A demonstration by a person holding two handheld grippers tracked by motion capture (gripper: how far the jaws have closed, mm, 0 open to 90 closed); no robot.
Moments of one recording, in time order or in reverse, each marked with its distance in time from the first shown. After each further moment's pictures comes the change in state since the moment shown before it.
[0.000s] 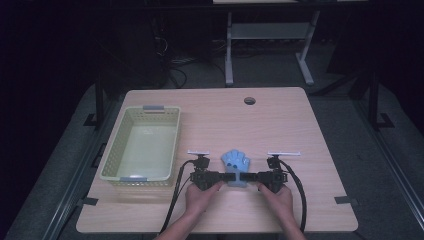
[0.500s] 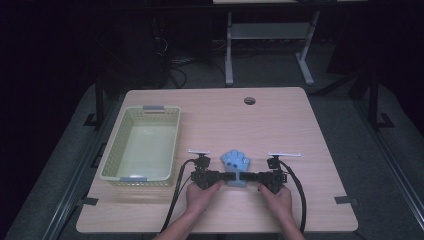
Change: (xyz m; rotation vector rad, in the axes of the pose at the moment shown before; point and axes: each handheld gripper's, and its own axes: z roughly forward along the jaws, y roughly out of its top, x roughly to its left) left arm -0.001 0.002 0.001 0.004 -0.004 0.018; right arm 0.000 -0.003 0.001 -0.030 0.021 -0.011
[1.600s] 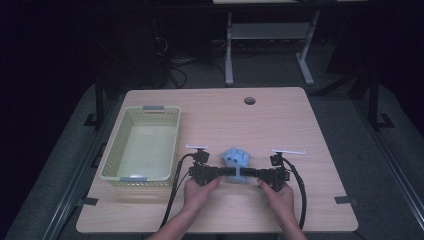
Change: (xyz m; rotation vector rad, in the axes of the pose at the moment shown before) left arm -0.022 0.013 -0.017 -0.027 -0.033 0.078; right arm 0.018 0.006 -0.015 -0.058 0.044 -0.018
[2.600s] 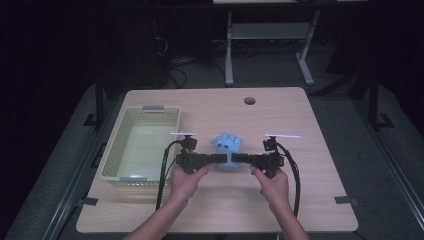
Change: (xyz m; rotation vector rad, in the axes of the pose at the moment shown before) left arm -0.020 0.032 -0.048 -0.058 -0.015 0.058; right arm 0.053 0.036 0.002 -0.023 0.020 -0.095
